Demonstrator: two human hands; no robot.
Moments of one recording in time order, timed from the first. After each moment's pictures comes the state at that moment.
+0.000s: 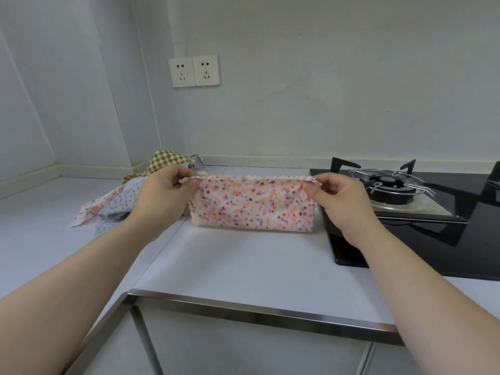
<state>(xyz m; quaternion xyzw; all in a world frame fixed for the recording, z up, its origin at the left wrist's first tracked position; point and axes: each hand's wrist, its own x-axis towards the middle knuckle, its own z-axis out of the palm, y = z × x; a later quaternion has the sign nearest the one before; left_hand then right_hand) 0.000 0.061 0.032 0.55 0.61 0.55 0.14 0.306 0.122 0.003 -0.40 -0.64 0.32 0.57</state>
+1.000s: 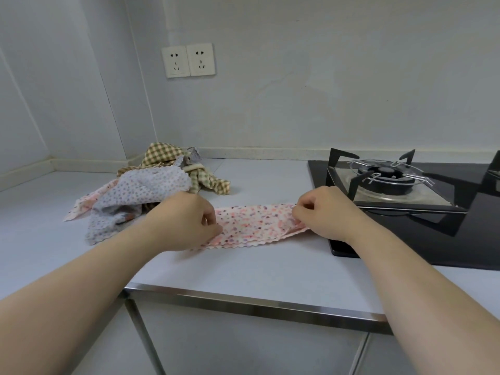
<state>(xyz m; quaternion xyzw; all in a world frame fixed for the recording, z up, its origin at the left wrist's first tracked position) 0.020 0.048 0.020 0.75 0.65 0.10 -0.04 0.303 0.107 0.003 -0.54 -0.79 0.13 0.26</state>
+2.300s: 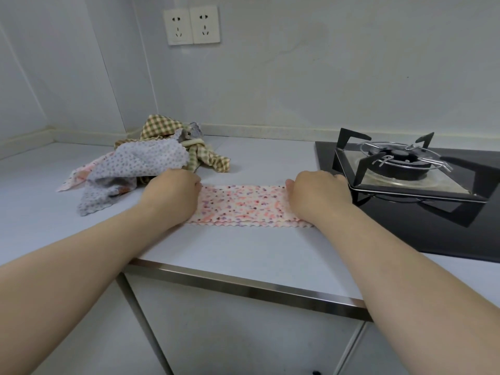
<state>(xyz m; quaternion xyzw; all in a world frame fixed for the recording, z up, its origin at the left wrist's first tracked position) 0.004 0.089 -0.021 0.66 0.73 0.11 -0.12 0.267 0.116 -0.006 -0.64 -0.76 -0.04 0.07</state>
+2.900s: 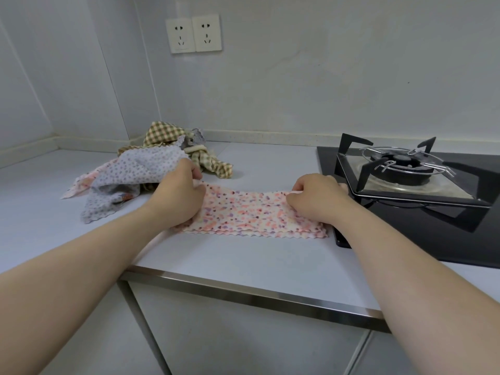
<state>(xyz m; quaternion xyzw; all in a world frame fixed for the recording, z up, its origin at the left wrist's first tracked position) 0.017 0.077 -0.007 0.62 0.71 0.34 0.05 0.275 0.129 -0.004 -0.62 -0.75 0.12 0.16</state>
